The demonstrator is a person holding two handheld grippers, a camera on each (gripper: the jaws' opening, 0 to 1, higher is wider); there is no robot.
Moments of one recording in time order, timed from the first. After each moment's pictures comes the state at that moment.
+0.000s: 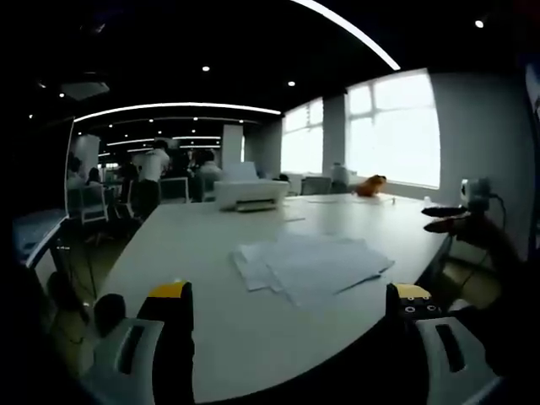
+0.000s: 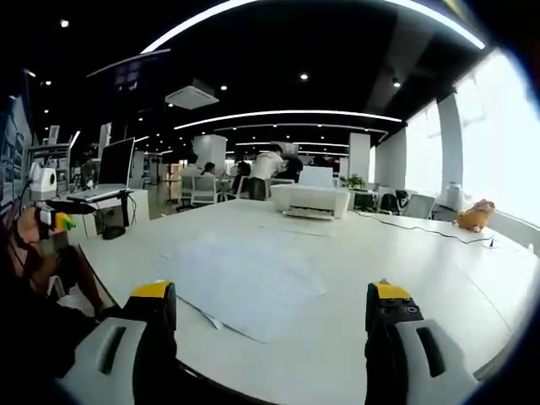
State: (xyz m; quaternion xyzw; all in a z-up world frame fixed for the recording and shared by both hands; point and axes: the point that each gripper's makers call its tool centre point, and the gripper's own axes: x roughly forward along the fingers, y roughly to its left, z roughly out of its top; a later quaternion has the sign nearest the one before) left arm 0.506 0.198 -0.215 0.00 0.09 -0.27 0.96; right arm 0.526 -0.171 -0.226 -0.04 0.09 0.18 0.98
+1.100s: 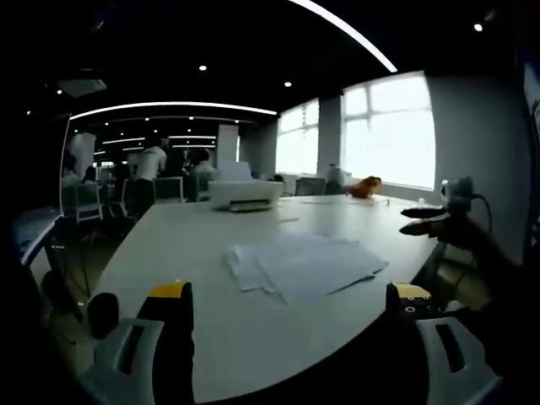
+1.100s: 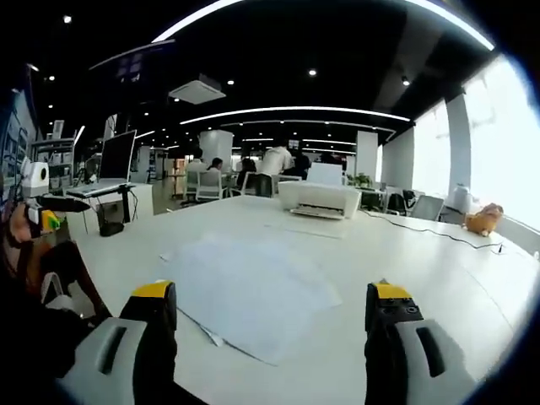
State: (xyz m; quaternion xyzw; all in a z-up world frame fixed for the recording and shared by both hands) left arm 0.504 0.192 -0.216 0.00 0.09 -0.29 0.95; right arm 0.564 -0.148 -0.232 -0.05 0.10 0.19 0.98
